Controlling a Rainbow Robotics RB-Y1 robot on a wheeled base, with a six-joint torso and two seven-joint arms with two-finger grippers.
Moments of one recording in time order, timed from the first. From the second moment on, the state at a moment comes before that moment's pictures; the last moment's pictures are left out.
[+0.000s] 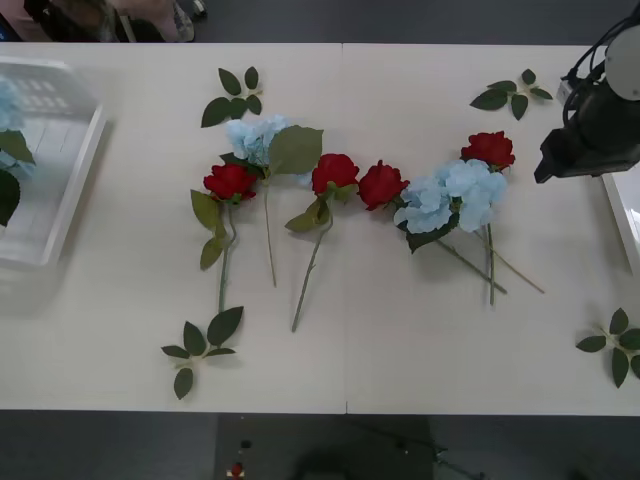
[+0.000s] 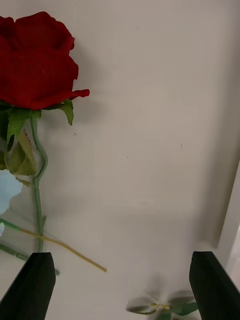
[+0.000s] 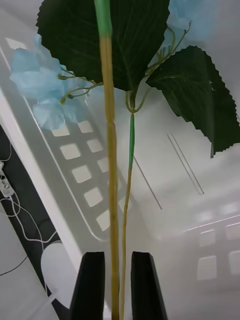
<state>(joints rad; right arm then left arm) -0.95 -0.90 0.57 -1.14 -0.94 1.43 1.33 -0.49 1.30 -0.47 -0.91 1.42 0.61 -2.57</state>
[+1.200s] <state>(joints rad) -0.95 -0.56 0.55 -0.74 -0.69 1.00 1.33 -0.47 0.94 -0.28 -1.32 1.72 0.98 -2.23</state>
